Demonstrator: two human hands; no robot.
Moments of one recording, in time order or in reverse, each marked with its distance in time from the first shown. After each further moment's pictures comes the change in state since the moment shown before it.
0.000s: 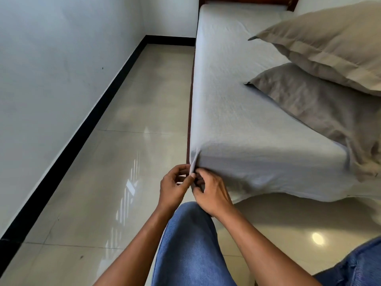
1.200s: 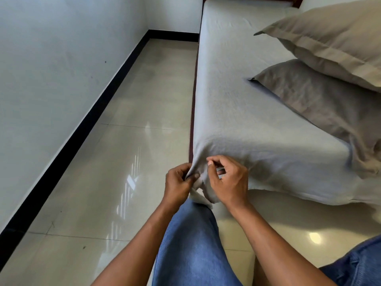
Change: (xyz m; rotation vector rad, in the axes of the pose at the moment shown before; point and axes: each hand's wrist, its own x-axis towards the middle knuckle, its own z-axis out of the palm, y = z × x) left_hand -0.009 0.007 0.002 0.006 -0.053 0.024; right_hand -0.007 -0.015 -0.033 -0.020 0.492 -0.230
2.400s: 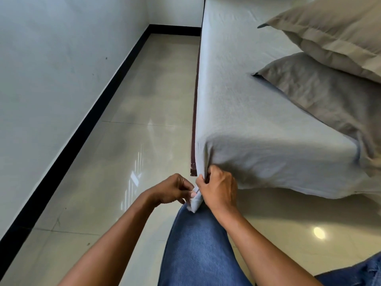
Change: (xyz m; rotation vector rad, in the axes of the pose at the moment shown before) left_hand 0.018 -0.015 -0.047 0.273 -0.710 -0.254; right_hand -0.022 -0.011 0.031 -0.361 -0.257 0.294
